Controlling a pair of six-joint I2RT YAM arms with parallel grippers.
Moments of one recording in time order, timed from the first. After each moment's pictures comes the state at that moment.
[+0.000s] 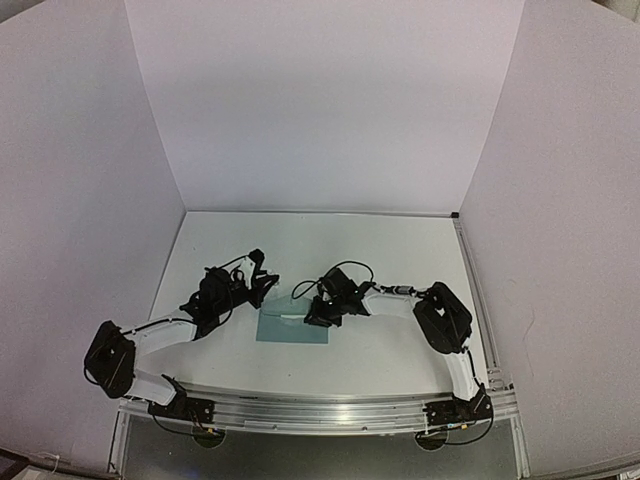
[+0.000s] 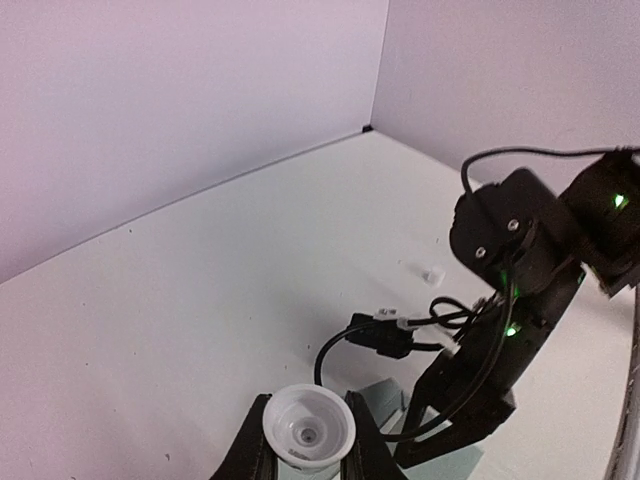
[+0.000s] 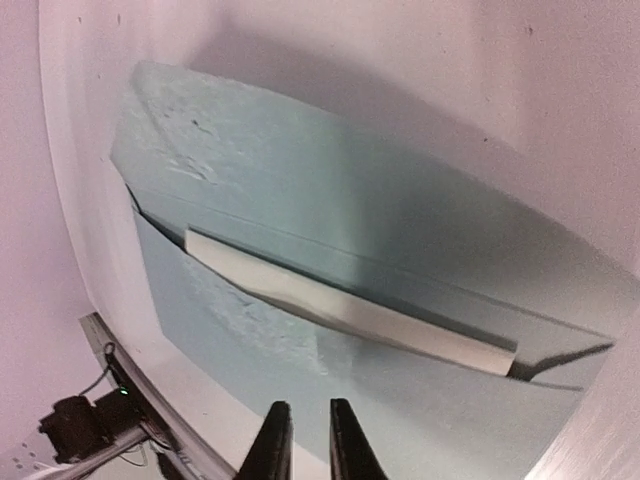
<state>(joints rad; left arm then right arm) -0.63 1.36 0.70 0.43 0.21 -0.04 0.83 2.18 1.48 -0.26 -0.43 0.99</state>
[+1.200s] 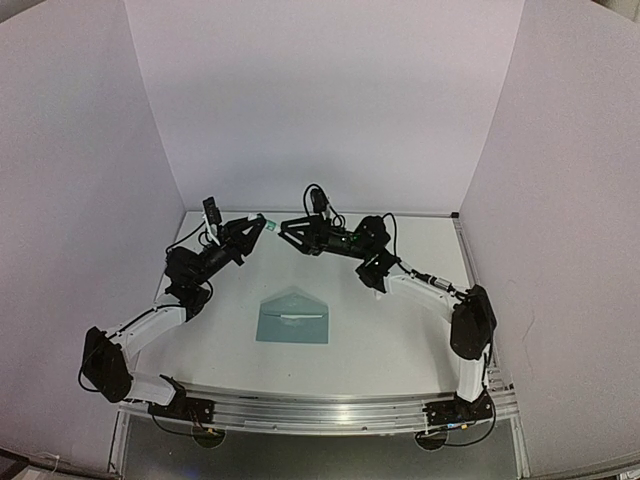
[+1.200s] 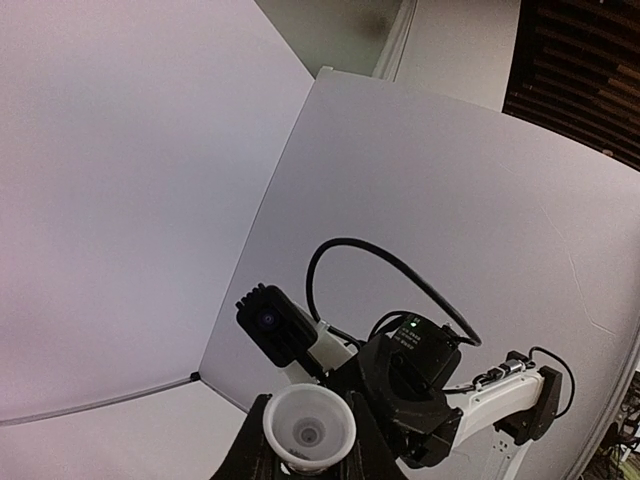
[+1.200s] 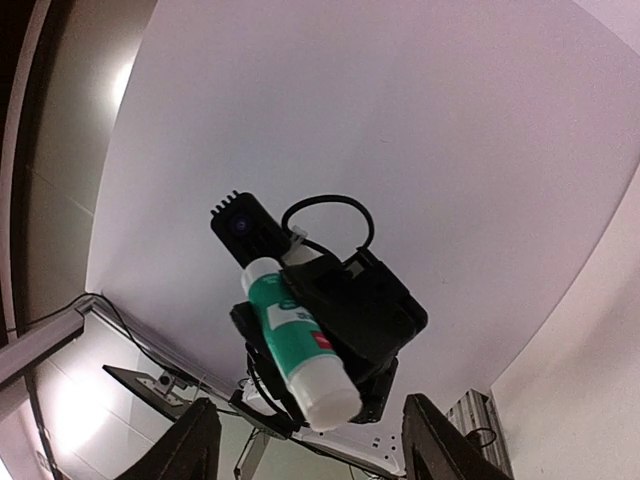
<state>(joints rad) -0.54 1.34 0.94 0.90 0.46 -0.66 0.78 1.97 1.65 0.69 -0.70 1.36</state>
